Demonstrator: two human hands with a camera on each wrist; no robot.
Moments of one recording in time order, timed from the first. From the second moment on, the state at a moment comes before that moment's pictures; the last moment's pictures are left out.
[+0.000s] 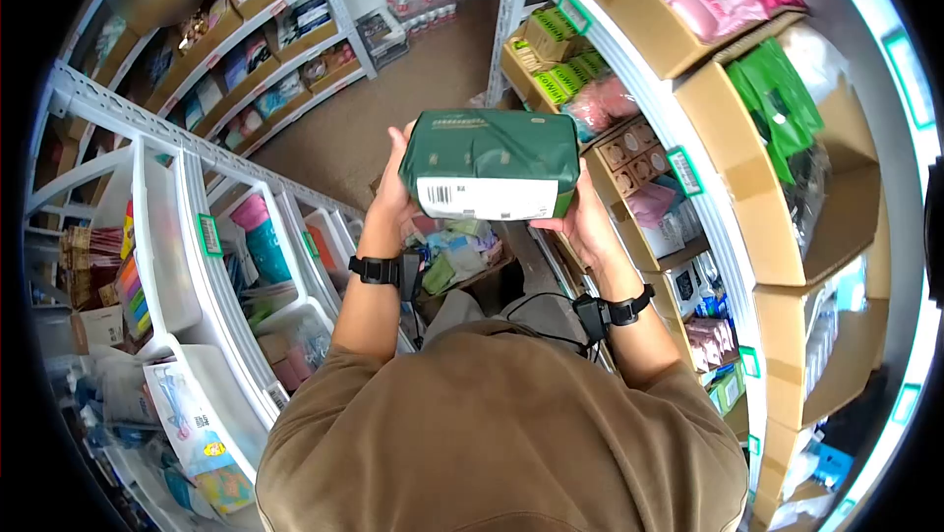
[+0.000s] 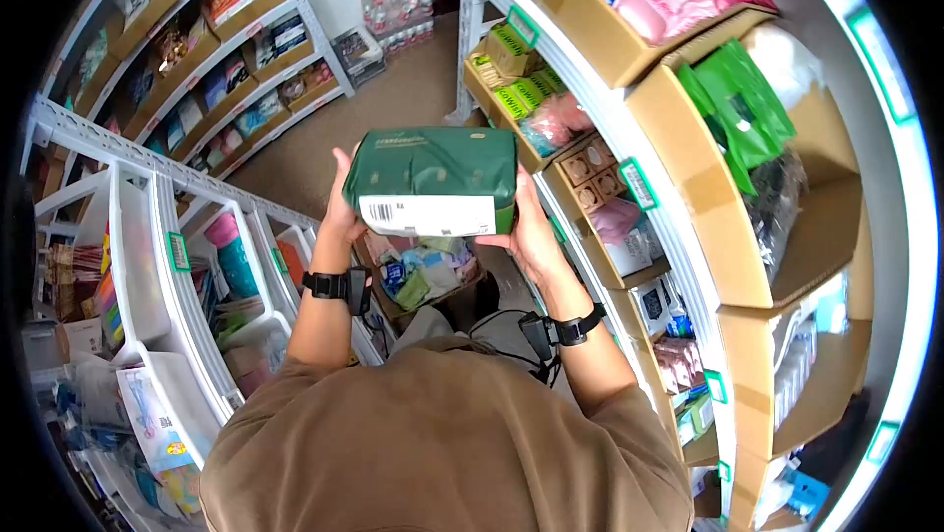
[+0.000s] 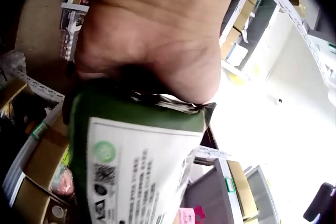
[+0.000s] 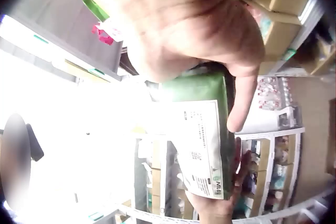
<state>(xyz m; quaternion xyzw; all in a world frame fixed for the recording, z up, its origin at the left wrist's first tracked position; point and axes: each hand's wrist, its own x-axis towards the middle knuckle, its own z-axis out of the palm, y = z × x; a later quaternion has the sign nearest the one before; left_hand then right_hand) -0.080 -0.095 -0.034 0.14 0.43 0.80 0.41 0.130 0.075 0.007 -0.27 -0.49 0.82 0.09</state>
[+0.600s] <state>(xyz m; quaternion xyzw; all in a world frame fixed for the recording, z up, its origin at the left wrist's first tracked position) -0.017 -0.083 0.070 0.51 0.36 0.73 0.27 0.223 0.064 0.097 -0.02 -0.82 0.30 0.48</state>
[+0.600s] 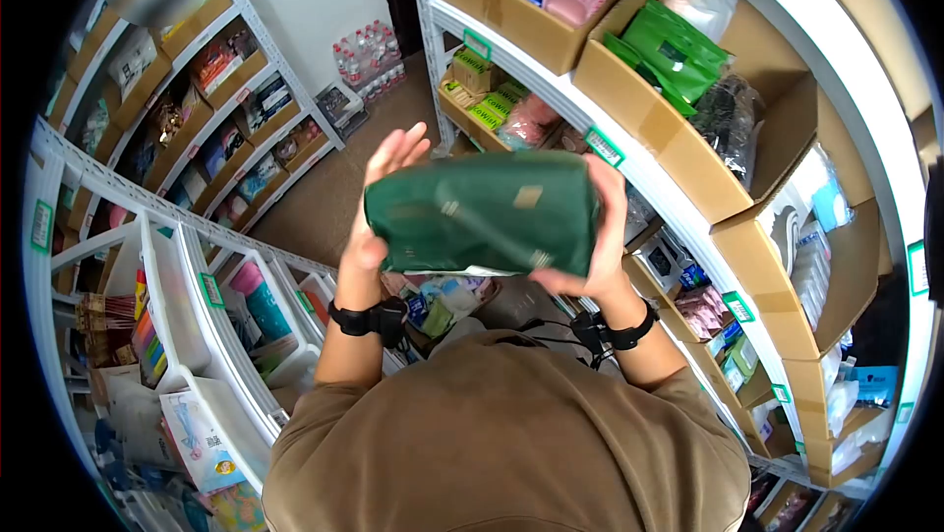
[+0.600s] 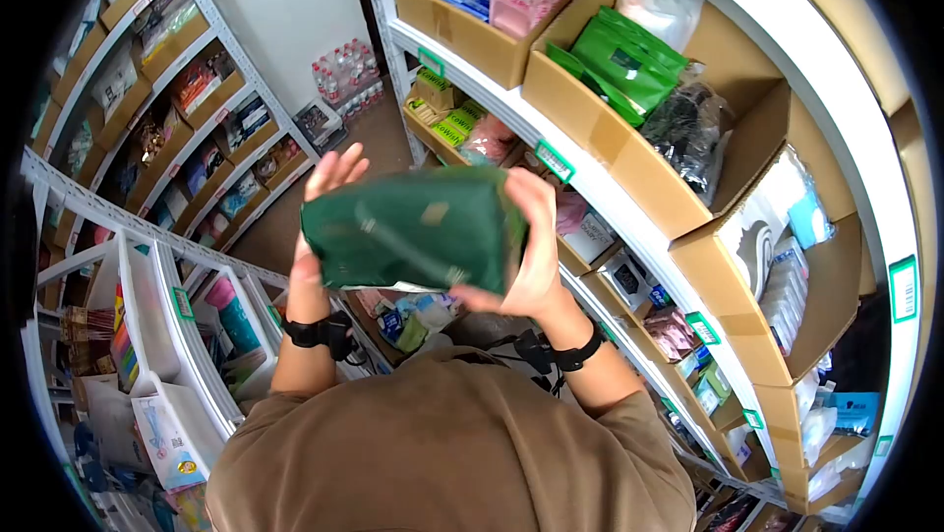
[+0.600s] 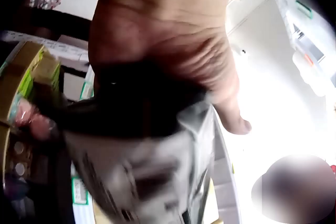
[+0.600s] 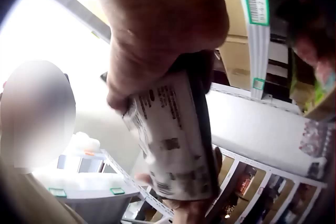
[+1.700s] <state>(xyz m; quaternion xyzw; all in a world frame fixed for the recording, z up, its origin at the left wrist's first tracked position) 0.153 0.105 0.122 0.69 0.24 0.48 0.49 0.490 0.069 0.137 -0.15 -0.77 0.10 0.61</state>
